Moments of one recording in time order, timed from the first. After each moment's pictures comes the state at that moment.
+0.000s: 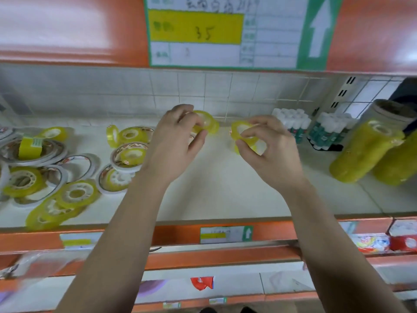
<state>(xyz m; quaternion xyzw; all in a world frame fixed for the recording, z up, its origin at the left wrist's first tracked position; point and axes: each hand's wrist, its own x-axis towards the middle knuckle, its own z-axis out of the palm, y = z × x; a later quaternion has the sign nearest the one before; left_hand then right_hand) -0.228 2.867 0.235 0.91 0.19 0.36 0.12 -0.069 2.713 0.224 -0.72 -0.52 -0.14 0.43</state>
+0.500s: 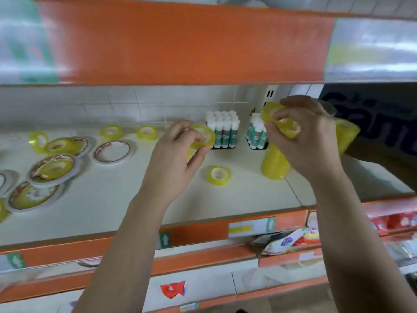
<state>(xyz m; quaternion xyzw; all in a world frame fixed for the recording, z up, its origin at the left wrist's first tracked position) -0.128 2.746 0.236 0.90 0.16 0.35 0.19 0.054 2.573 0.279 -0.74 -0.47 -0.25 0.41</state>
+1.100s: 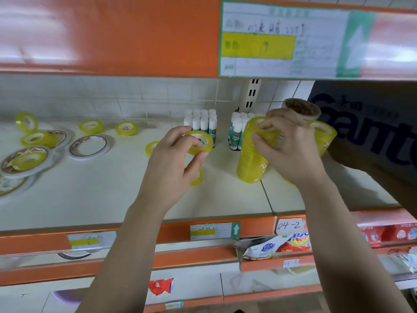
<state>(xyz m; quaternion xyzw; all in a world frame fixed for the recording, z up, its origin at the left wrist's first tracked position) -0.086 2.691 0.229 0.89 0.21 0.36 0.20 0.110 2.545 0.256 -0.75 -0.50 -0.18 0.39</state>
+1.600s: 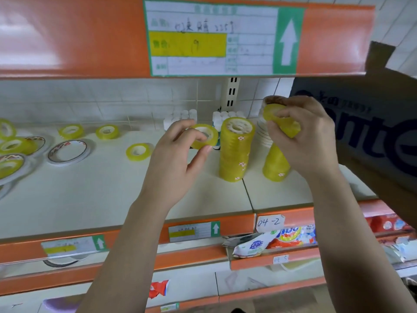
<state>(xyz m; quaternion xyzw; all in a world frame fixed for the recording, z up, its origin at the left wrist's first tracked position) -0.050 2.658 0.241 0.89 0.17 0.38 0.21 0.145 2.502 0.269 -0.74 -0.45 -0.25 0.42</state>
